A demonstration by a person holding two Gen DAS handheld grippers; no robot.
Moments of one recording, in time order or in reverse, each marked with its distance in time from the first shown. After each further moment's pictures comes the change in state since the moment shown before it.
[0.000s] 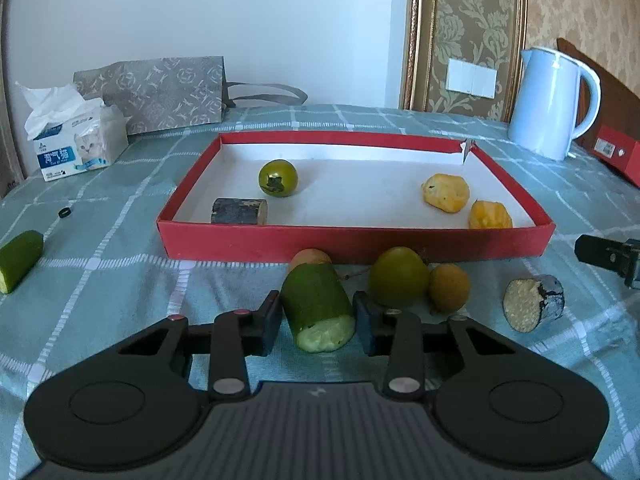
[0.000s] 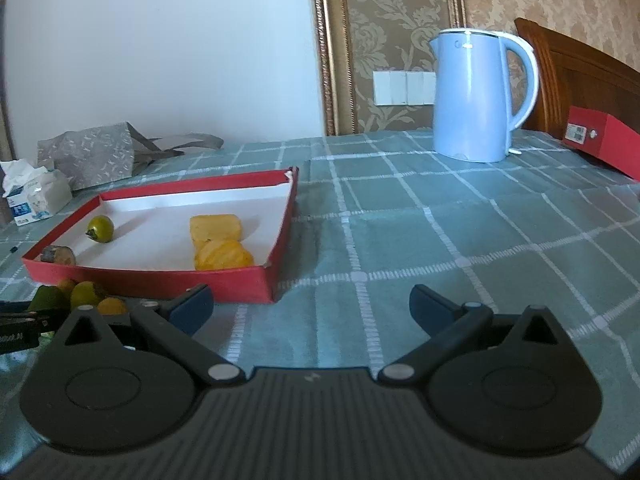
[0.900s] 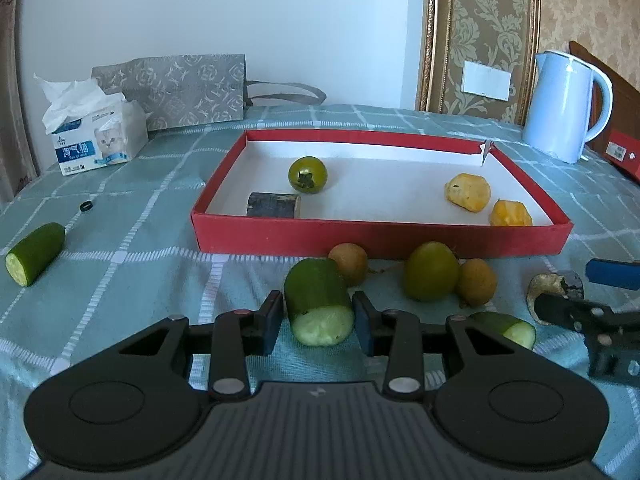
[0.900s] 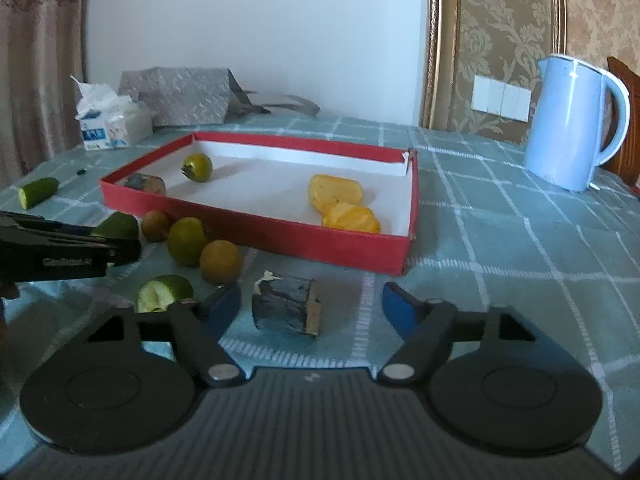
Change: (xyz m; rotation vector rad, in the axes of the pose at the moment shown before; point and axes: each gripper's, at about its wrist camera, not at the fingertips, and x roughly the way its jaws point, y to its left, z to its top) left arm -0.003 0.012 -0.004 -0.005 0.001 0.038; right arm 0.001 0.070 -0.017 -0.215 0.081 0.147
